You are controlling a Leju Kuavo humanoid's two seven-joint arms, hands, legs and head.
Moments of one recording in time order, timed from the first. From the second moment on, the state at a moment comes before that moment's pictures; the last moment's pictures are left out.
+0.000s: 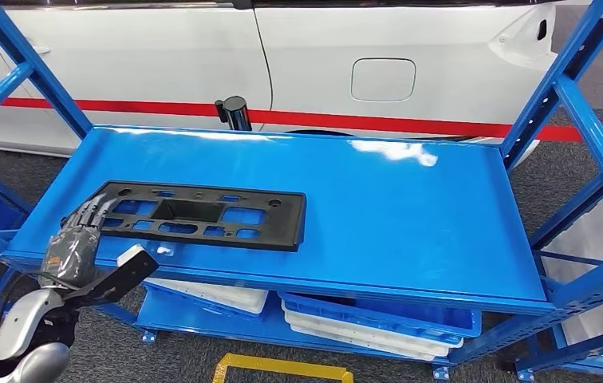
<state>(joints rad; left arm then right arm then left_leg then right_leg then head) -0.33 0.52 -0.60 -1.60 -0.64 0.18 0.39 -0.15 -0.01 1.07 -0.26 -0.50 -0.30 0.03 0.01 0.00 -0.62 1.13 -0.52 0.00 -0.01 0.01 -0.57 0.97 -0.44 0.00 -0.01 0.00</state>
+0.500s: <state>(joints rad) -0.42 0.50 -0.66 -1.53 -0.62 0.13 0.36 -0.16 -0.01 1.08 -0.26 -0.49 -0.30 0.04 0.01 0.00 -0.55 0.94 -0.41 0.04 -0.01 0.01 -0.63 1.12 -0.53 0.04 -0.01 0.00</state>
